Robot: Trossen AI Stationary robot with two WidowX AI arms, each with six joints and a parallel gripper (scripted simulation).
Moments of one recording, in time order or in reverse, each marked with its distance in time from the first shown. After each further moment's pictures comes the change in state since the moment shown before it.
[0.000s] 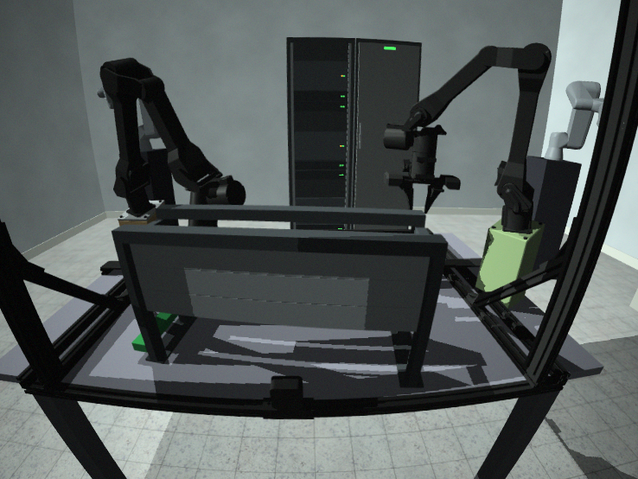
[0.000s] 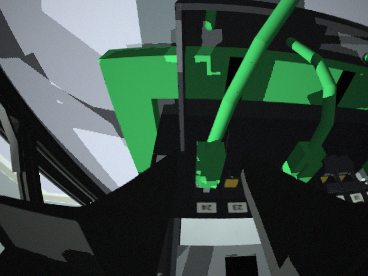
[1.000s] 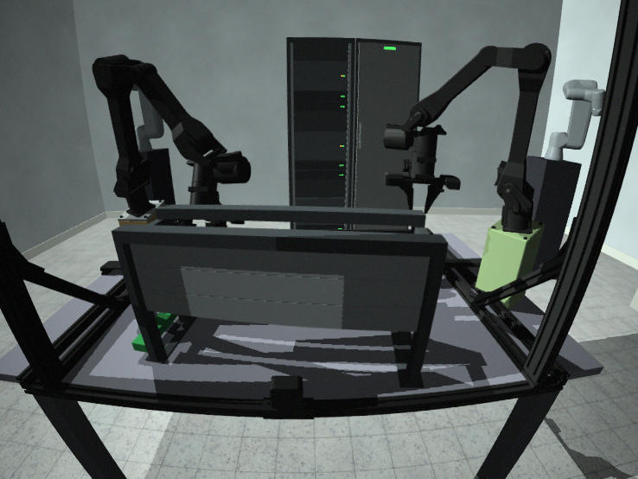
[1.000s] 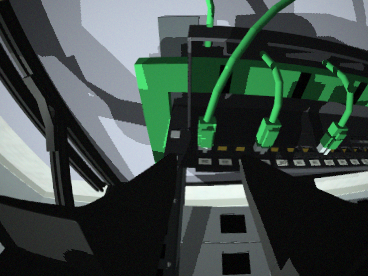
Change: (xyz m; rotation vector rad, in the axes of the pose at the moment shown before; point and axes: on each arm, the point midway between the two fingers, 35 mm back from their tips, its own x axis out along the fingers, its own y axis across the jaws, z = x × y) left arm -0.058 0.002 0.003 -0.007 -0.005 0.012; right arm 0.000 0.000 0.000 0.000 0.000 0.000
